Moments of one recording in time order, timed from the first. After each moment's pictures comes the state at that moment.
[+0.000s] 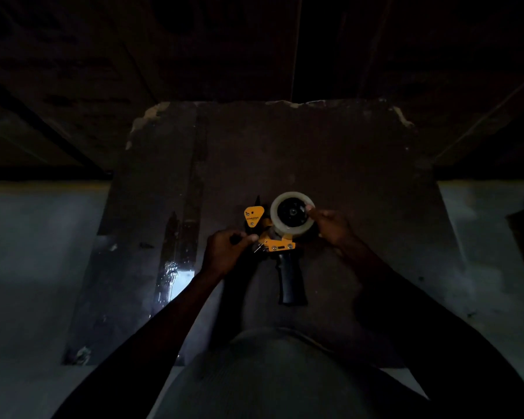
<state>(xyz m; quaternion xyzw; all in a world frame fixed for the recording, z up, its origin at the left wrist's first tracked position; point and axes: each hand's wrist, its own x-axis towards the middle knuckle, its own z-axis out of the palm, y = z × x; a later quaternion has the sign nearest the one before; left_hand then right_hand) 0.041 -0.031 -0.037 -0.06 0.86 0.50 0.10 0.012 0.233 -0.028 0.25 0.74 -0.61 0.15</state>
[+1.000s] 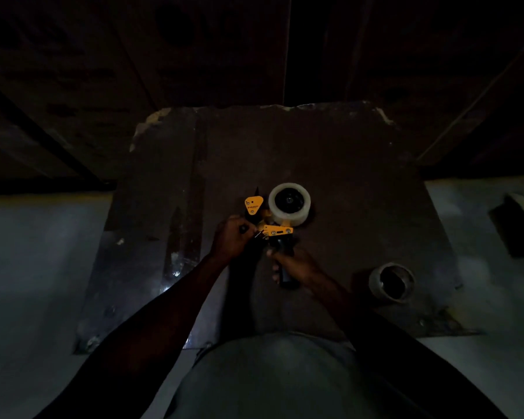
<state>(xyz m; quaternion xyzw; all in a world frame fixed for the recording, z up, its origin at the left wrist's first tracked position) 0.041 -0.030 -0.033 0.03 0.91 0.41 0.09 0.123 0.146 -0.042 0.28 0.67 -0.63 0.27</state>
